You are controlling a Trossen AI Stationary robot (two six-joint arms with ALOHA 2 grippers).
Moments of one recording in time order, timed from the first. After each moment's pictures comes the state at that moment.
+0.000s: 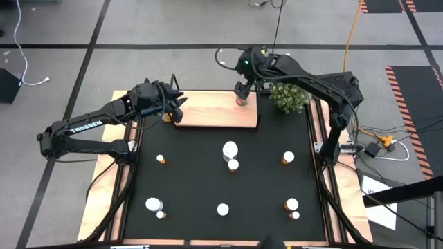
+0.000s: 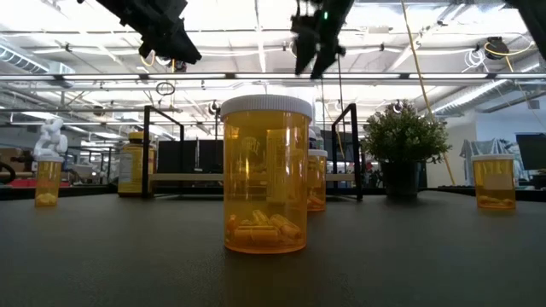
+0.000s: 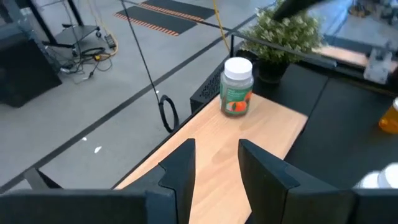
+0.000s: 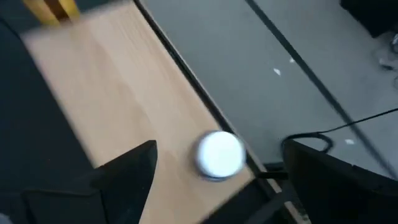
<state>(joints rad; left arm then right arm) 0.42 0.98 0.93 -0.36 -0.20 -0.03 -0.48 1.81 2.00 -1.09 0.22 0.05</state>
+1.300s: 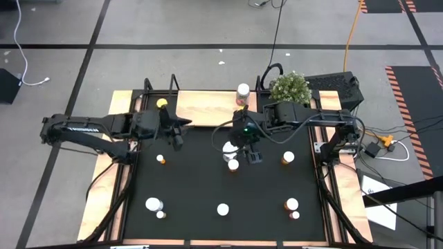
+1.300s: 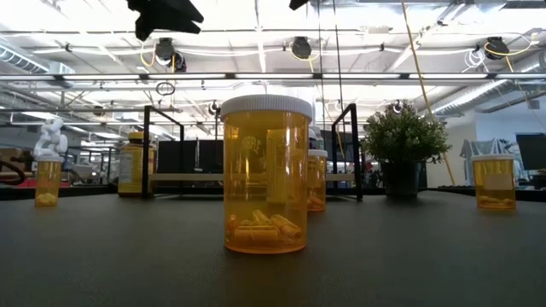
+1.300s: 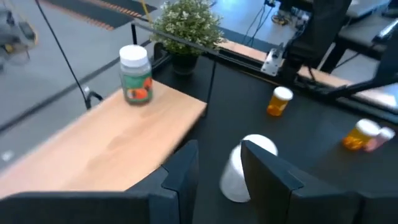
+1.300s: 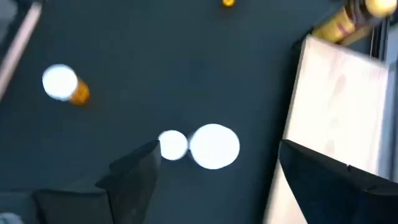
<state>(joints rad) -0.05 0.98 0.93 -0.38 -0.36 -0.36 0.06 1.76 2.00 -1.25 0.02 -0.30</state>
